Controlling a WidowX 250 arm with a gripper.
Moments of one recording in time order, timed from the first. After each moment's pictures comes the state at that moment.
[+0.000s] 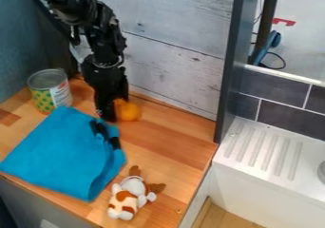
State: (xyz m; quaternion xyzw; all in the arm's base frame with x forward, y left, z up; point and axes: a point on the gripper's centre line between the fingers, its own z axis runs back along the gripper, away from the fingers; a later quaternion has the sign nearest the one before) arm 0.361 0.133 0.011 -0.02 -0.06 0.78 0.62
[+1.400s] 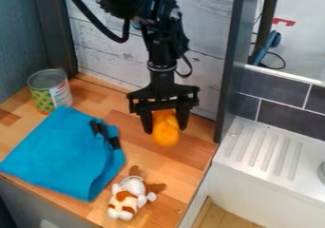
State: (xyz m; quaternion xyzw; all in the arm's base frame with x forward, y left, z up) arm 0.340 0.012 0.046 -0.01 -0.02 0.35 0.94
